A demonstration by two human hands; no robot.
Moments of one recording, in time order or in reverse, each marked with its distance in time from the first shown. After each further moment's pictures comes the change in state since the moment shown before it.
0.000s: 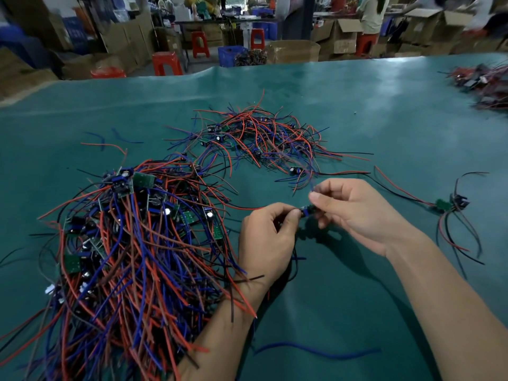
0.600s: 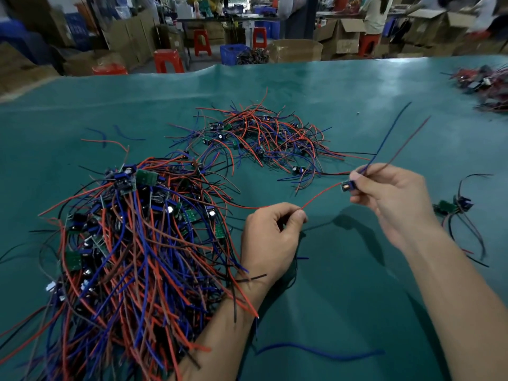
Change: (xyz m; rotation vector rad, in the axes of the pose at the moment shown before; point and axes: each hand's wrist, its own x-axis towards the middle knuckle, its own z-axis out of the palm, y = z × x) left_hand -0.001 0.003 -0.001 -0.029 -0.034 -0.011; right_hand 0.002 -0.007 -0.030 0.081 0.442 -0.169
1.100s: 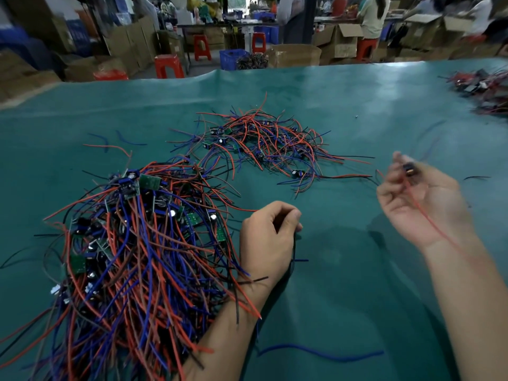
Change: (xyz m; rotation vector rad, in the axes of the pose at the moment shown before) left_hand 0.002 -0.007 0.002 -0.035 0.072 -0.029; right_hand -0.001 -0.027 -0.019 0.676 0.019 0.301
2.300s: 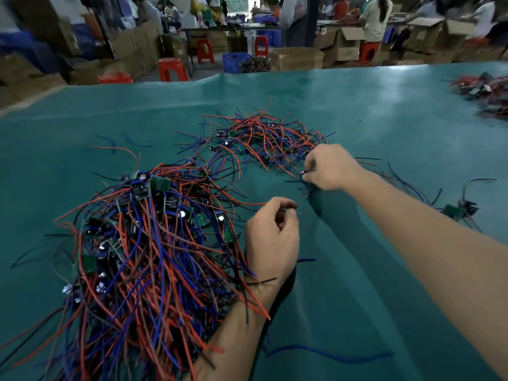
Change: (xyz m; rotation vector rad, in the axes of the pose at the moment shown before) left_hand 0.002 0.006 0.000 -0.014 0.131 -0.012; right_hand 0.096 0.057 0.076 -2.179 -0.257 -0.370
